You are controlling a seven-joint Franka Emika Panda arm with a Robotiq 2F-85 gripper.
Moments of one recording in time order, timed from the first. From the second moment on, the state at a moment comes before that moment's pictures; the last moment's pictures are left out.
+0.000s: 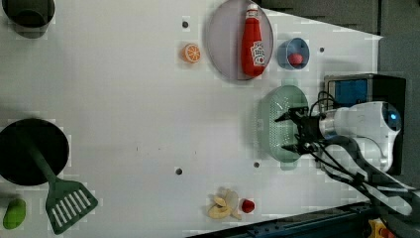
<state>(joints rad) -0.03 0.26 -0.01 -2.41 -0.03 0.94 0.60</state>
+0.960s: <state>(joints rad) 0.02 0.38 0.02 -2.44 -0.03 1.13 0.75</state>
